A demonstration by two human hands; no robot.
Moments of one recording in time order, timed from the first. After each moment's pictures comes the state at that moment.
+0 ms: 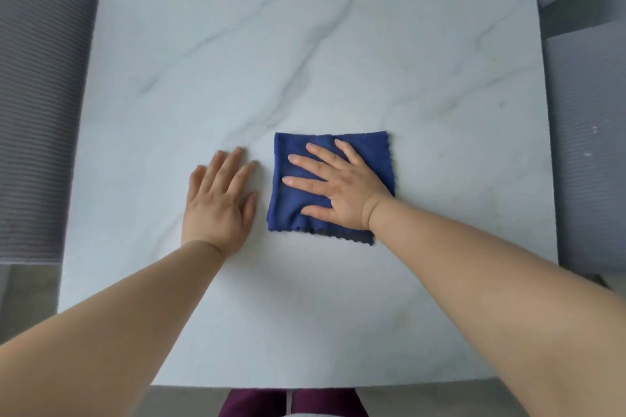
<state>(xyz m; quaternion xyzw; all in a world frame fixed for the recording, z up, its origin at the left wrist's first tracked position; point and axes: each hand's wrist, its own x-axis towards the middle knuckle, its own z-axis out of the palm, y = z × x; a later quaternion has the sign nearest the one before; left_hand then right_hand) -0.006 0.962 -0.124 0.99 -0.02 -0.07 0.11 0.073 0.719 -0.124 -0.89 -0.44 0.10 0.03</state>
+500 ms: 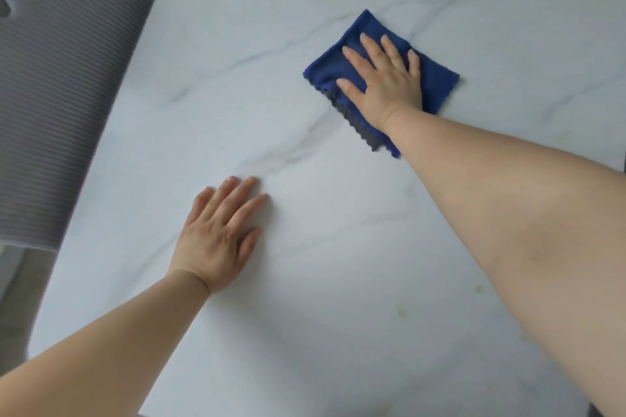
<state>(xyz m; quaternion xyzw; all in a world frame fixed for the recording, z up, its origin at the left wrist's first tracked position) 0.000 0.961 -0.126 0.99 -0.01 -0.05 0.09 0.297 0.764 -0.117 -0.96 -0.24 0.11 -0.02</state>
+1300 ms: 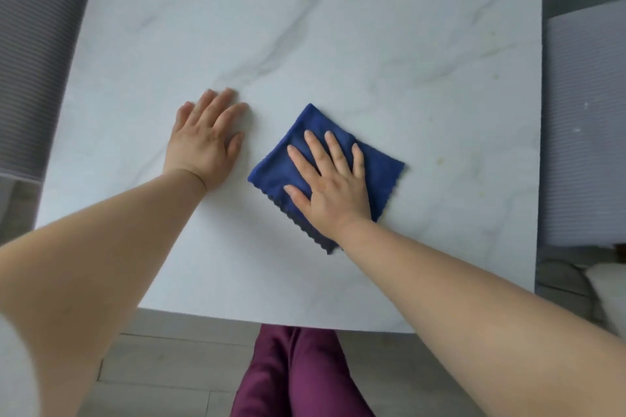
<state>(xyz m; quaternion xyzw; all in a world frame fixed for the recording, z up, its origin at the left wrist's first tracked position) -0.009 0.959 -0.127 0.99 -0.02 -0.03 0.09 -0.027 0.716 -0.122 -0.96 -0.25 0.10 0.02</state>
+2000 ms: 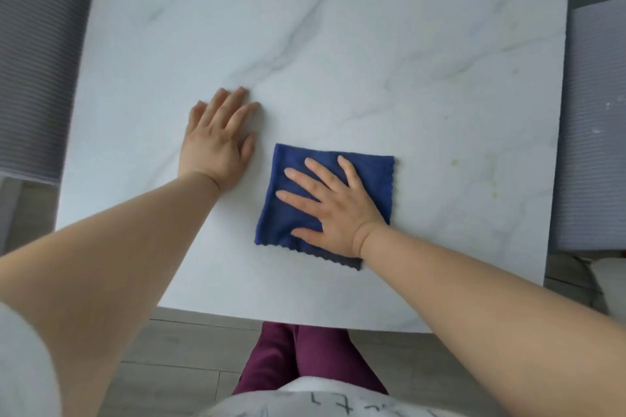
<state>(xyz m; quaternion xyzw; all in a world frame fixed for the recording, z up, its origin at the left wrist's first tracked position) -0.008 0.960 -0.125 0.99 -0.02 -0.04 0.11 -0.035 0.705 -0.125 -0.89 -0.44 0.11 -0.02</state>
